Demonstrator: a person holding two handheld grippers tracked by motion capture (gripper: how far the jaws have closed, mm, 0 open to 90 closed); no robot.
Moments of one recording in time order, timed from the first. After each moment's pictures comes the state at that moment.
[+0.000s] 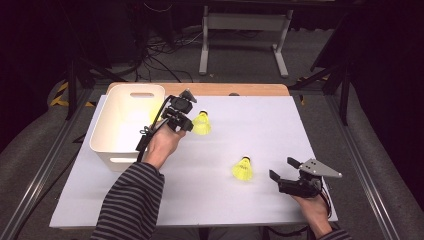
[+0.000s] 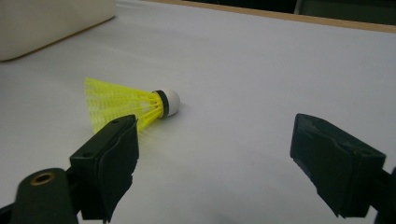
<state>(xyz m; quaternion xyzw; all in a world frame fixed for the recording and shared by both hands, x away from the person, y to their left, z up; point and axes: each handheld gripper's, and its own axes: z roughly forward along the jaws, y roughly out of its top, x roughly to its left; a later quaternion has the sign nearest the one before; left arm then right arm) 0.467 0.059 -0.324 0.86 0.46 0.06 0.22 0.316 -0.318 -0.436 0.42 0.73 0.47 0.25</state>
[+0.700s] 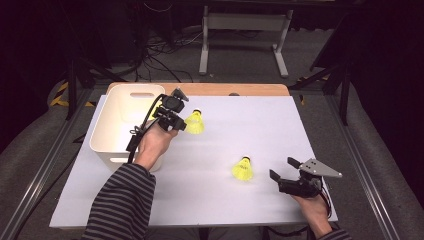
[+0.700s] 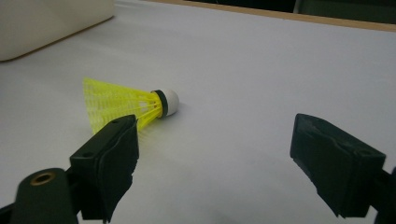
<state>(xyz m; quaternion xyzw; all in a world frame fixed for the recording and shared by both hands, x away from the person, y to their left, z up) 0.463 0.080 -0.316 0.85 0.47 0.06 0.23 0.317 -0.319 -0.436 0.42 0.73 0.47 0.25</state>
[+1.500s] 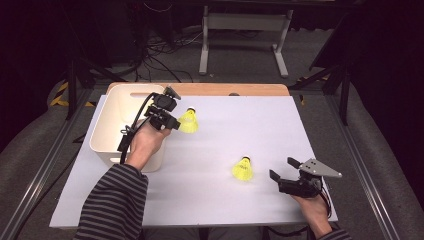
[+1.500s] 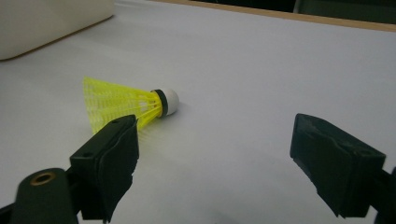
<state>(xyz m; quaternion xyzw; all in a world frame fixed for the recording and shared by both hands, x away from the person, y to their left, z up) 0.459 0.098 -0.308 0.85 0.47 0.06 0.24 0.317 -0.319 -0.436 0.42 0.73 0.47 0.25</state>
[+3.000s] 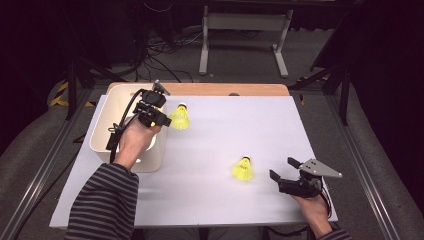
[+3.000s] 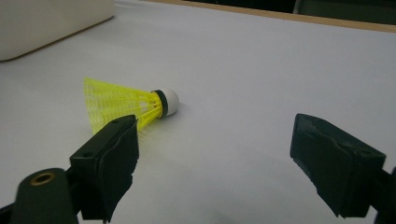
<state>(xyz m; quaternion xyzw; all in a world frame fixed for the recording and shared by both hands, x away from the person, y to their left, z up) 0.456 0.121 -0.294 0.84 0.48 0.07 0.24 0.316 -0.319 -0.436 0.42 0.73 0.47 0.26</state>
